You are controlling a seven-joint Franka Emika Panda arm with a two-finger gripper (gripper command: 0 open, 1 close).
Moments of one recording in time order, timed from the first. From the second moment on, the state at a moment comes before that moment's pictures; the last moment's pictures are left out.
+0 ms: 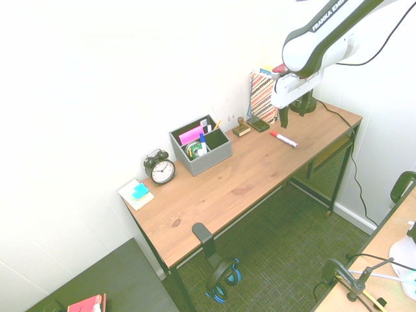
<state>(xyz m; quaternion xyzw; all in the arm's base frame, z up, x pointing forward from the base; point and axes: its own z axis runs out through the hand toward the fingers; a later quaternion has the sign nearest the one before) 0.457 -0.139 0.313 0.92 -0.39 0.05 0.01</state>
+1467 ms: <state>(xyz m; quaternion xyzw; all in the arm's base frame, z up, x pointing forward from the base) 0.522 -0.210 0.159 0.92 -0.40 0.00 0.01</state>
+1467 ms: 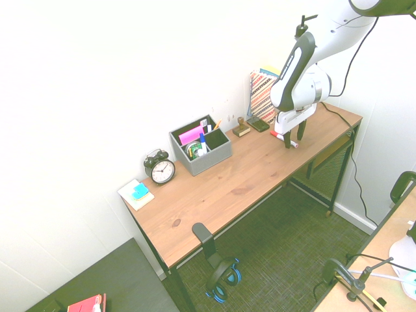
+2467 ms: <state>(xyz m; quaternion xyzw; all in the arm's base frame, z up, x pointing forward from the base) 0.525 -0.197 0.178 0.90 -0.42 -0.08 0.00</state>
